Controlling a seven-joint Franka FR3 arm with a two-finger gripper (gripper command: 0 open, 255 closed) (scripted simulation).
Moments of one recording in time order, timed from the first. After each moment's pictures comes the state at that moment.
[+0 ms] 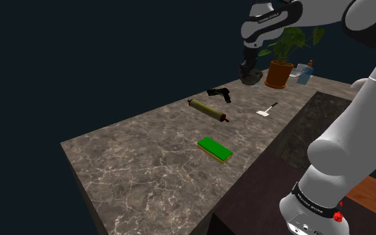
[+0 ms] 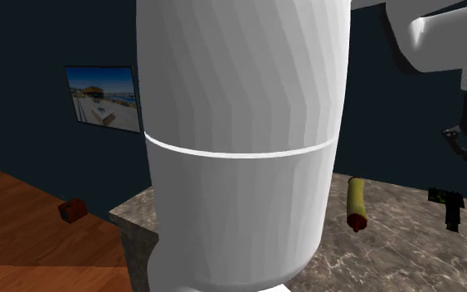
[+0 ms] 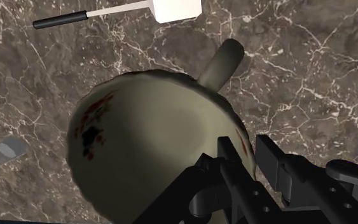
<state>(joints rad) -0.39 0.00 -0.10 -1.90 -0.17 2.04 -0.38</state>
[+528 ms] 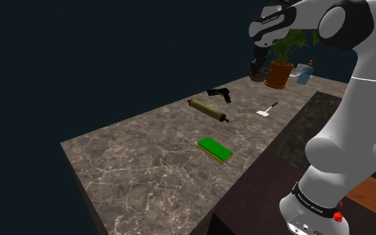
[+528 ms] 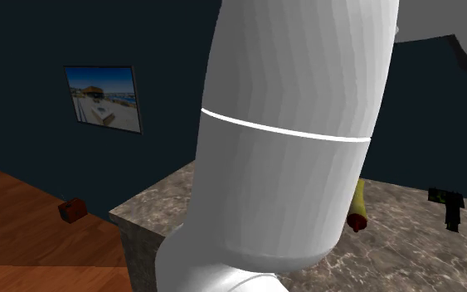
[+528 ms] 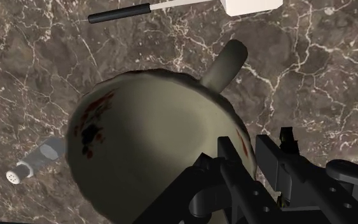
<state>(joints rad) -0.48 0.18 -0.18 -1.68 -0.10 2.02 -0.57</state>
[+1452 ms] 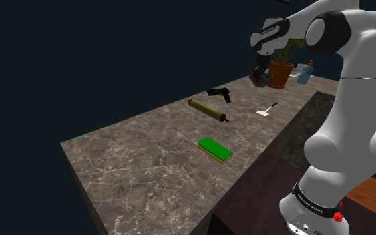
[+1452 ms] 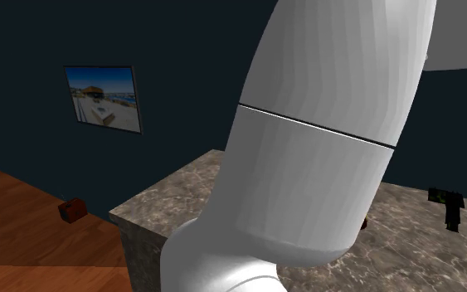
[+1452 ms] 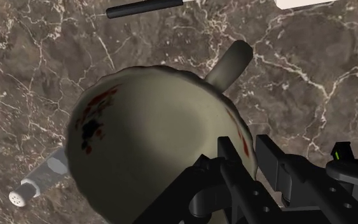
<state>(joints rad) -0.55 0.31 -0.20 -1.62 -0.06 2.10 -0.66</state>
